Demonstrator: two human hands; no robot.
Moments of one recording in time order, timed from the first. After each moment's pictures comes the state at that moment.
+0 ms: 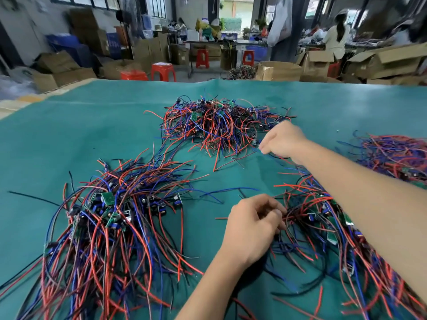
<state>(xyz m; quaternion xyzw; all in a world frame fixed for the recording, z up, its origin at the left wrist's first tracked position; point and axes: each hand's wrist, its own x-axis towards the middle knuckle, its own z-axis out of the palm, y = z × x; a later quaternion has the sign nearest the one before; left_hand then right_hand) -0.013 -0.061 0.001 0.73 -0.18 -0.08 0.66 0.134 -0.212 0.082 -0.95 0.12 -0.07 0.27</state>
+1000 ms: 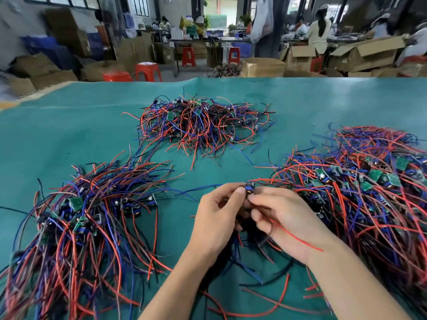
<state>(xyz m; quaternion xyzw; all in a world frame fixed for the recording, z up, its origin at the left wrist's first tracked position) -0.016 -0.058 0.011 0.66 -0.14 -0.06 0.74 -0.043 -0.191 0.038 -0.58 0.11 0.07 0.80</state>
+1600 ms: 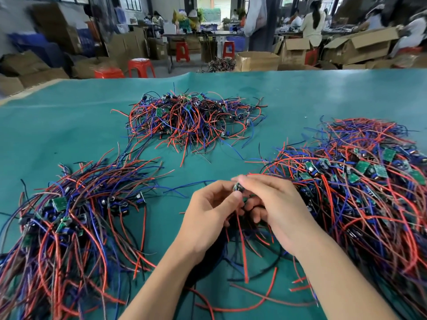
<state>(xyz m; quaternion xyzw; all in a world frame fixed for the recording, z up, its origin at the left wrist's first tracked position) -0.018 -0.054 0.013 0.66 -0.19 -0.08 0.72 -0.038 -0.200 0.029 -0.68 0.08 -0.06 0.73</state>
